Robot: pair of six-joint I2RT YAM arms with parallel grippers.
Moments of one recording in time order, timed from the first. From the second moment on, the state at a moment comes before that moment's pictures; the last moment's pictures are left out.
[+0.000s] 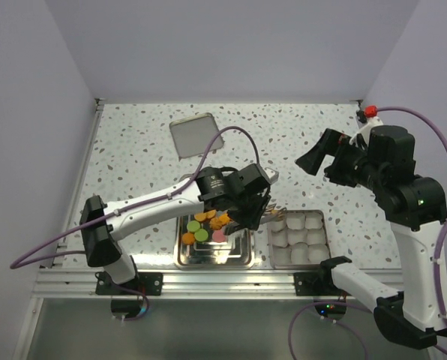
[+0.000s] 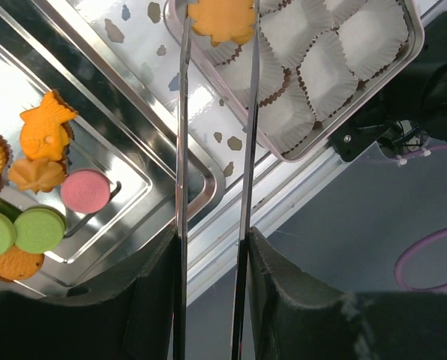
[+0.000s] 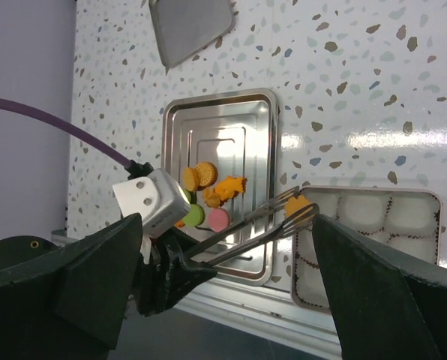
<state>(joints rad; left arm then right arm) -1.15 1.64 1.58 -0.96 0.01 -0.58 0.24 0.99 1.61 -1.19 -0.15 0.55</state>
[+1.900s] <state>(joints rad) -1.06 1.40 1.33 -1.21 -0.21 -0.59 0.24 0.94 1.51 -1.22 -0.15 0.60</state>
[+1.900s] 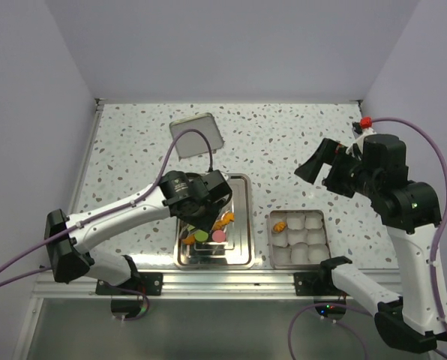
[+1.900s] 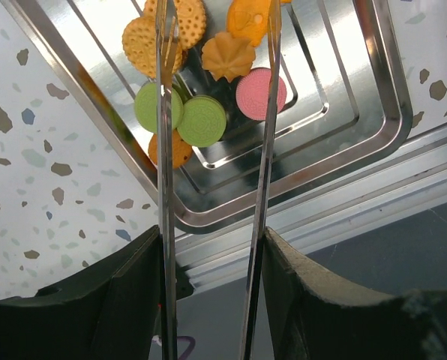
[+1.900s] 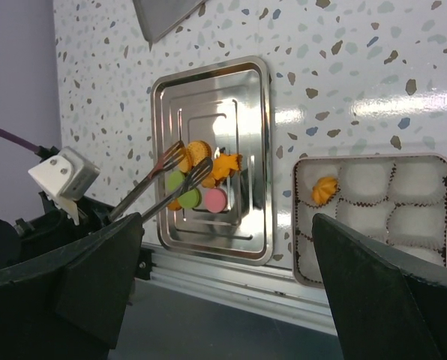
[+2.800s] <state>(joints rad) -1.06 1.56 1.33 -1.14 -0.16 -0.48 0.24 0.94 1.45 -1.19 -0.15 0.61</state>
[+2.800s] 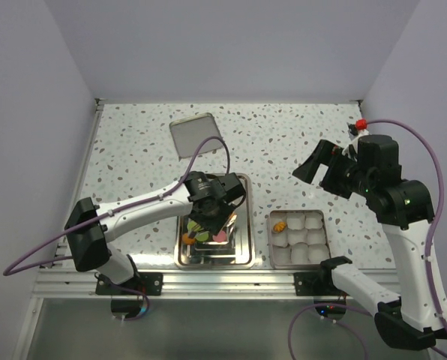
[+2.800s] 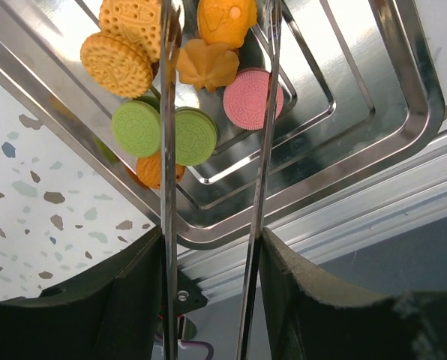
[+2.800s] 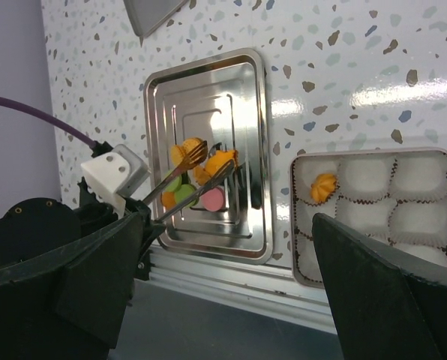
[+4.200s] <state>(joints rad) -1.14 1.68 1.81 -1.01 0.02 -0.47 0.24 0.96 1.54 -1.19 -0.15 0.61</state>
